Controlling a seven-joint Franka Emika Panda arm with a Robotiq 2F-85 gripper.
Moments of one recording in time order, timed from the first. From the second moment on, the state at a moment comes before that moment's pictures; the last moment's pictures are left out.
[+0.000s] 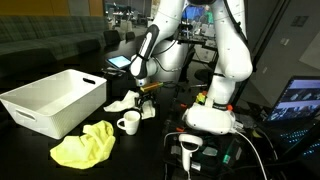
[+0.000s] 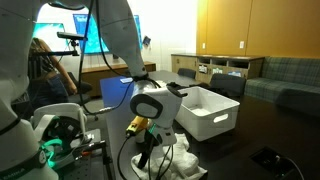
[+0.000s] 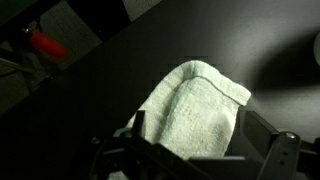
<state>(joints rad) 0.01 0.48 -0.03 -2.43 0.33 2.50 0.27</state>
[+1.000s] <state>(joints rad) -0.08 0.56 0.04 -2.40 0.40 2.57 0.17</state>
